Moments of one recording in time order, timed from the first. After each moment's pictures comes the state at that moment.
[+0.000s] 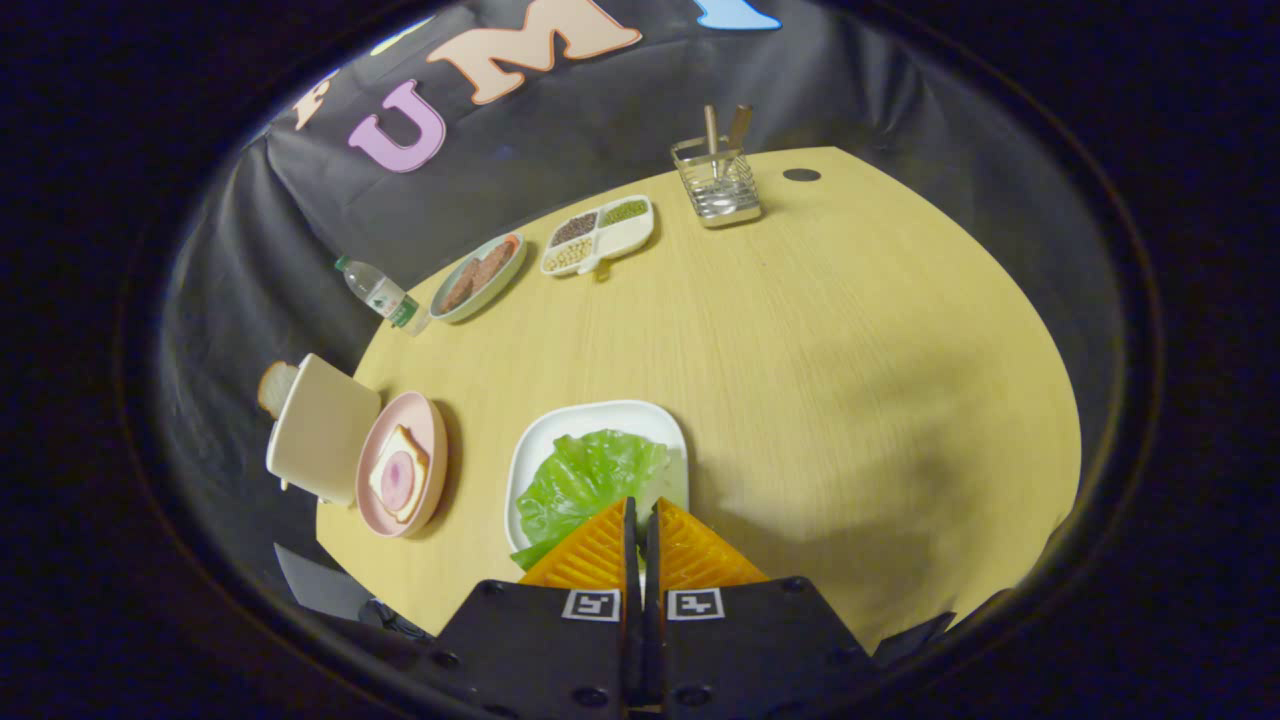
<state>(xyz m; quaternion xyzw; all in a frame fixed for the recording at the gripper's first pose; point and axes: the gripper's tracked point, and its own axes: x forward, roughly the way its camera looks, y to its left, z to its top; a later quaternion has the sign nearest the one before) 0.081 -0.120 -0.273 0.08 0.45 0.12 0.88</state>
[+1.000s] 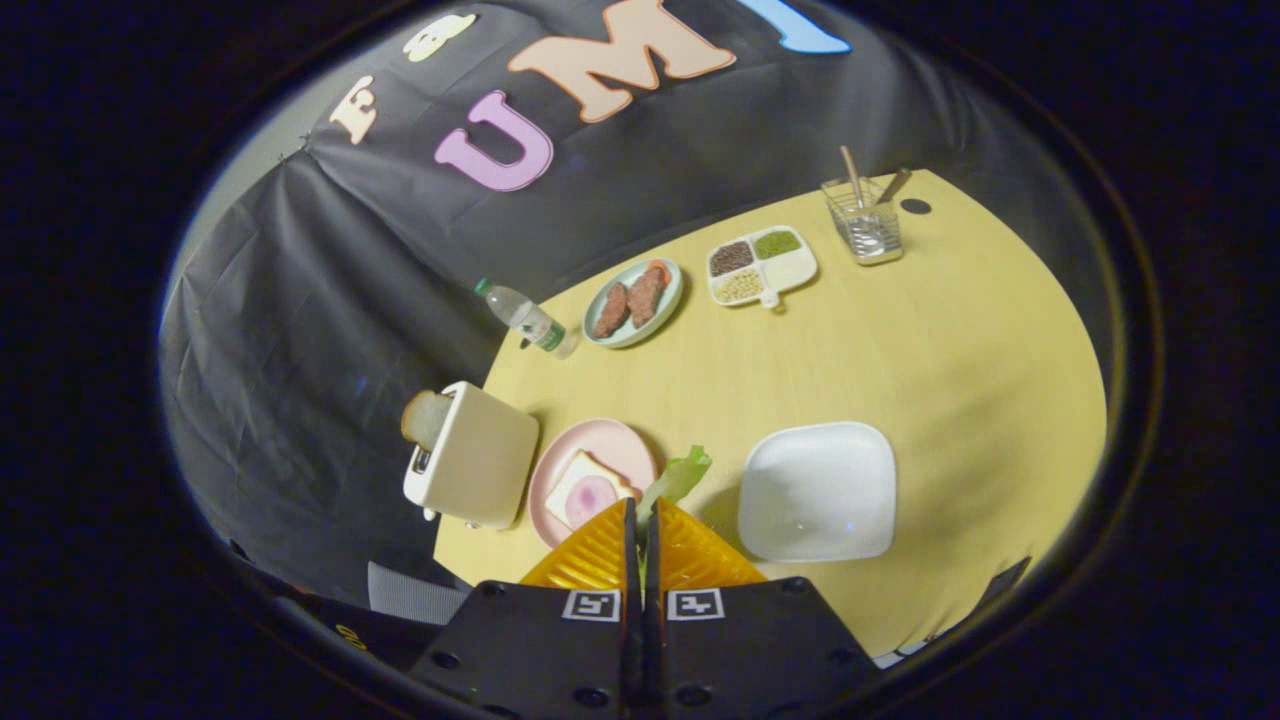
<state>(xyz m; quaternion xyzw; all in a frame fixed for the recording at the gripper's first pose) 0.048 0.036 -0.164 0.16 0.44 0.22 0.86</state>
